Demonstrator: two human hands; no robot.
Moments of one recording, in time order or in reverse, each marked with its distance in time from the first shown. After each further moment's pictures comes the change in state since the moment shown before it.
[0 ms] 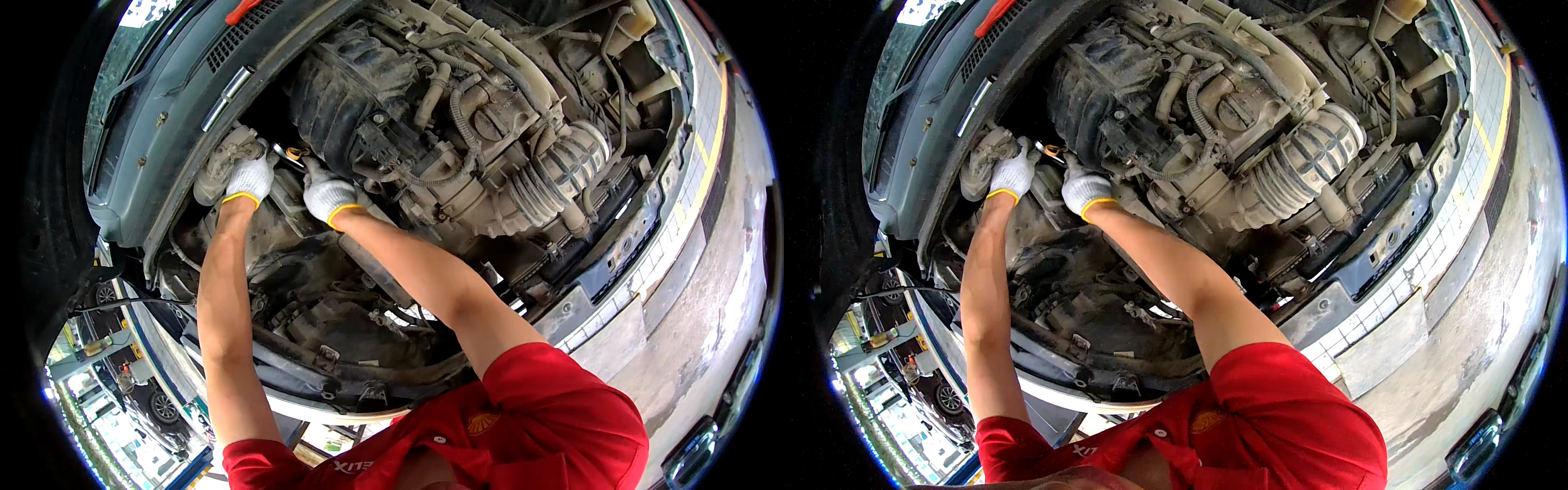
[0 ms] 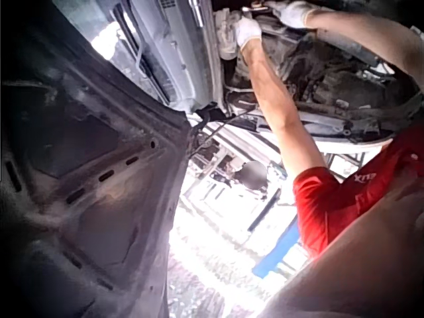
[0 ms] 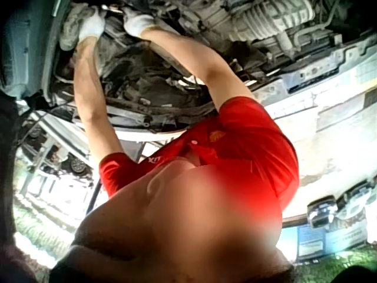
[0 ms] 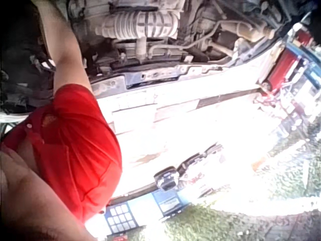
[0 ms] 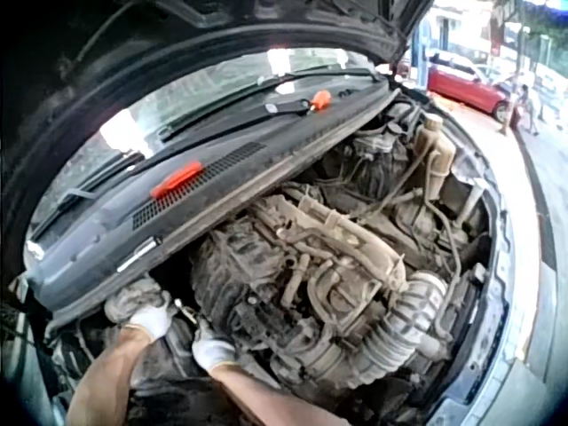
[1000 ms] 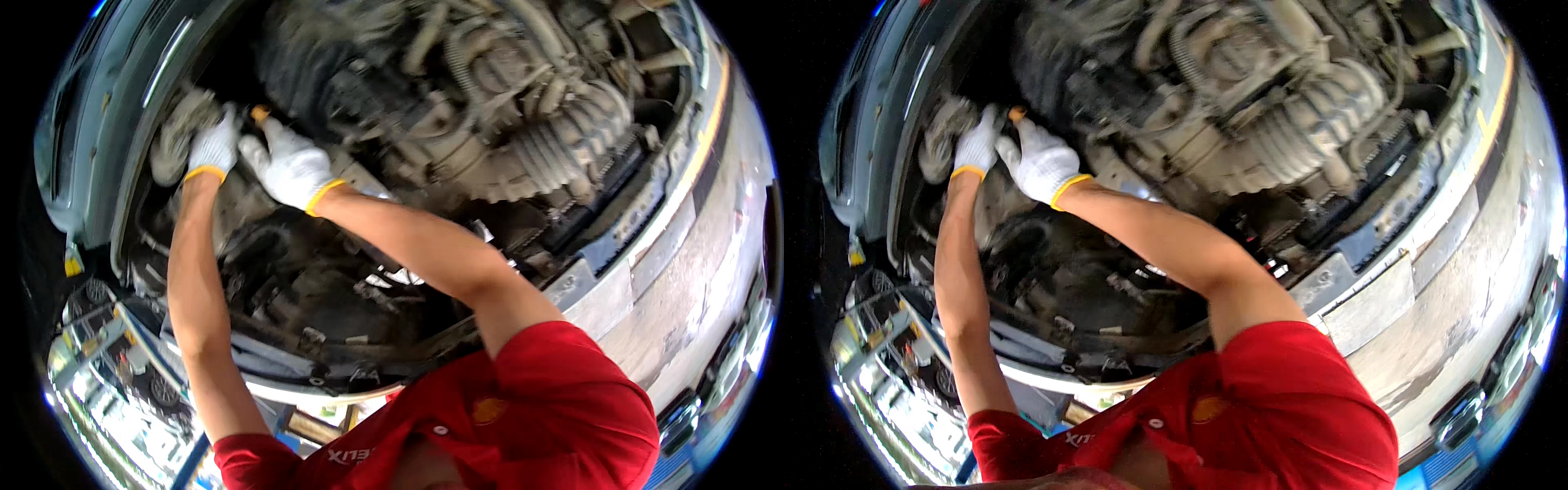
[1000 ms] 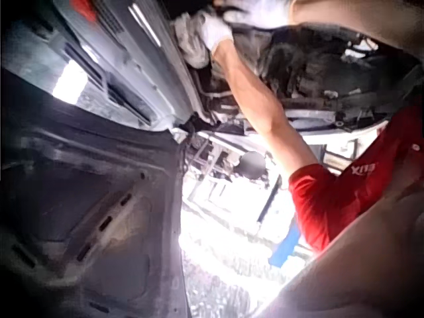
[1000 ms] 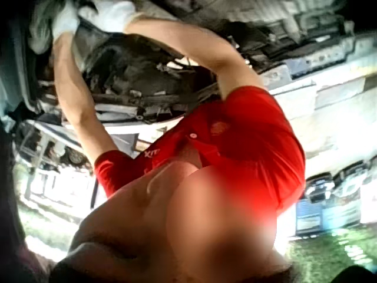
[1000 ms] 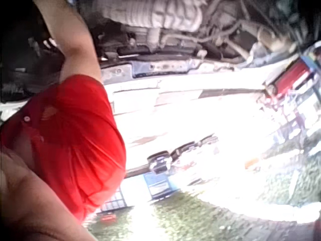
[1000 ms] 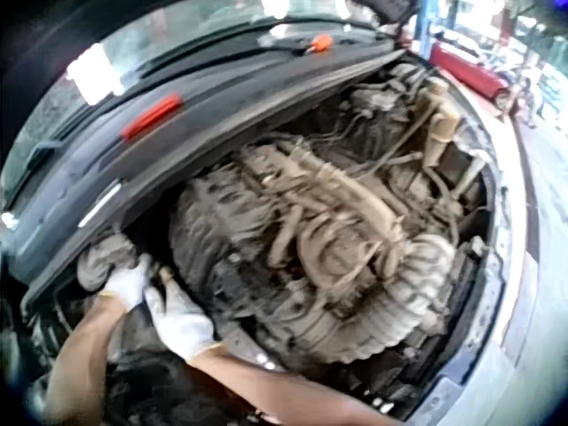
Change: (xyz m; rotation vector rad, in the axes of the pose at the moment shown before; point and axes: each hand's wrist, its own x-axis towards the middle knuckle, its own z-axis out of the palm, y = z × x) left_hand -0.009 0.009 -0.004 -0.074 -0.132 -0.048; right_hand -0.048 -0.022 -0.016 0.276 0.207 -0.189
